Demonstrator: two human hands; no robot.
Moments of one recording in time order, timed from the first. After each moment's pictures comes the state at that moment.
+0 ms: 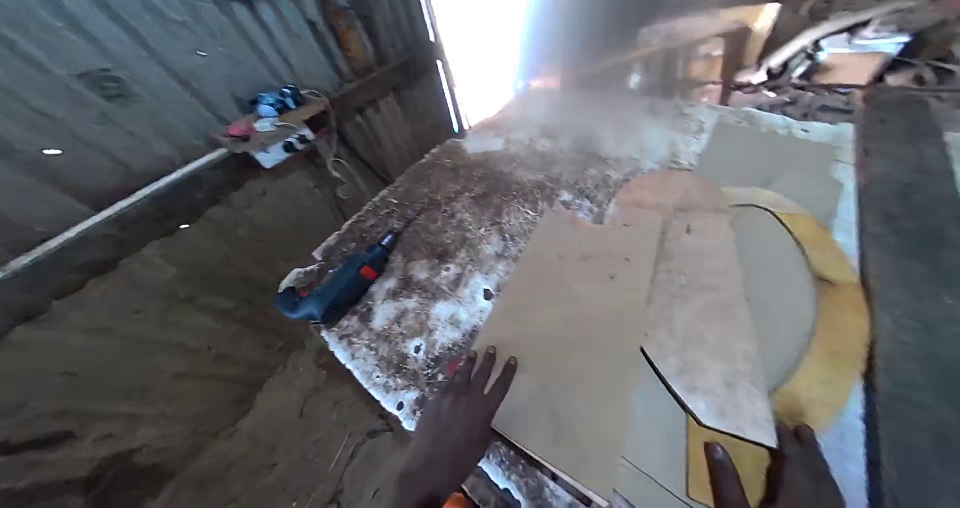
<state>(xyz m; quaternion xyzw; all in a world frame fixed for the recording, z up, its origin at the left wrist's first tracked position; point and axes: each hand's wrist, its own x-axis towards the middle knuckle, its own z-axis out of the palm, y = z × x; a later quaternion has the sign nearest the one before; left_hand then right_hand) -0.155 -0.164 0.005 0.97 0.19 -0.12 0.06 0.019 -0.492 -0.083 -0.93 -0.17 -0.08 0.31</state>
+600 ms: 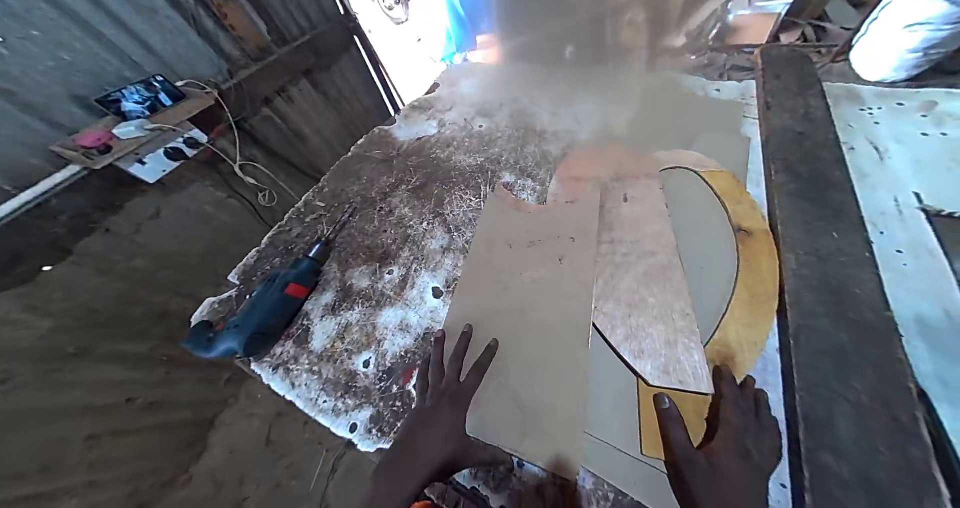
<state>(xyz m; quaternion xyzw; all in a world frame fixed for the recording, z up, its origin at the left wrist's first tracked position) -0.132 -0.163 -0.020 0.95 0.20 -0.17 0.16 0.011 -0.483 -0.075 -0.95 -0.08 -0.07 0.28</state>
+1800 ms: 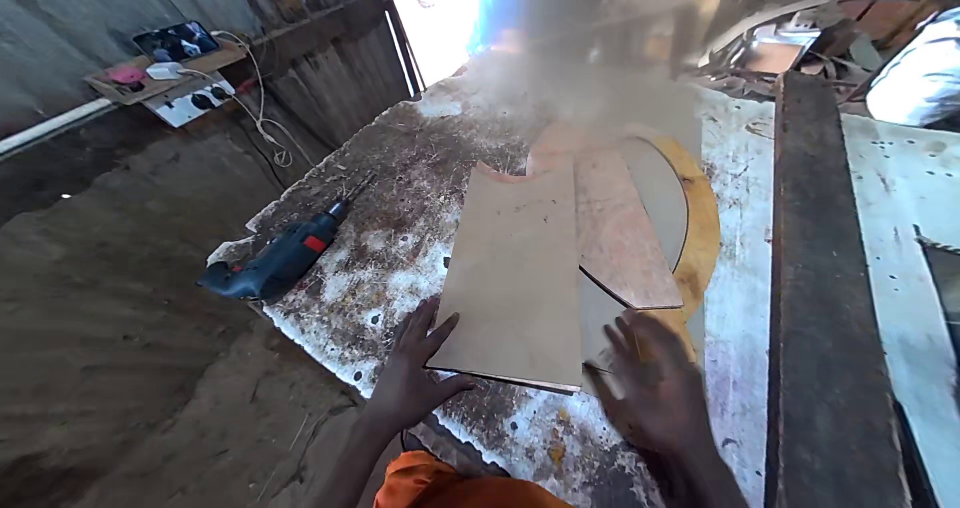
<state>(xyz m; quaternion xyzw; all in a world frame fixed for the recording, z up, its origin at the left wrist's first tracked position) -0.180 -0.123 -0.073 0.93 0.21 0.13 0.29 0.044 -0.431 -0.036 -0.85 -0.33 -0.01 0.40</state>
